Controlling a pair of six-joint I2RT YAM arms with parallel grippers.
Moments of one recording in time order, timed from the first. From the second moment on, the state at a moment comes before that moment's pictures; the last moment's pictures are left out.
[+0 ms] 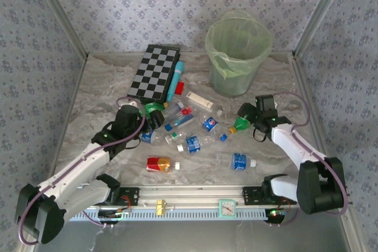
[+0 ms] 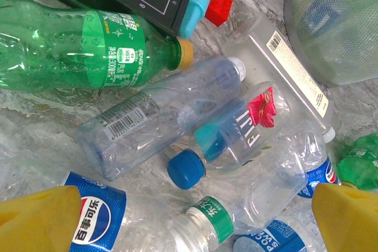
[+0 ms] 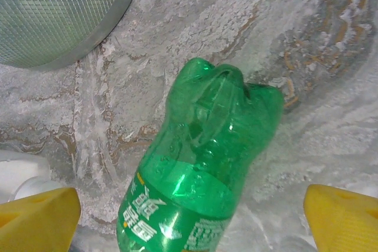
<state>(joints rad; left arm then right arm) -0.55 0.93 0.60 -0.32 -0.03 -0.82 0.17 1.22 0.65 -0.33 0.09 0.70</state>
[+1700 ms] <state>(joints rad) -0.55 0.91 0.58 -0.35 -0.04 -0.81 0.16 1.27 0.67 -0.24 0.08 0.72</state>
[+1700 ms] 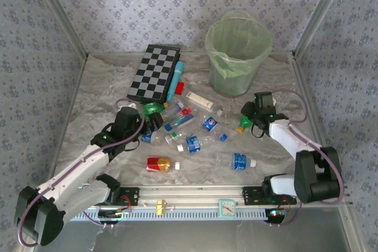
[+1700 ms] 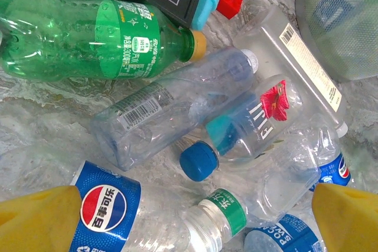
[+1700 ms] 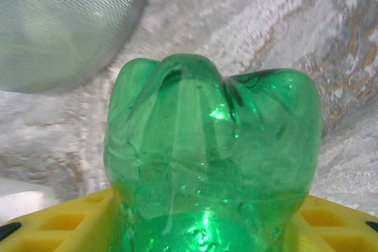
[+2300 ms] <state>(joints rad) -0.49 0.88 0.57 -0.33 -0.01 -0.77 0.18 0.99 0.95 -0.42 -0.10 0.56</state>
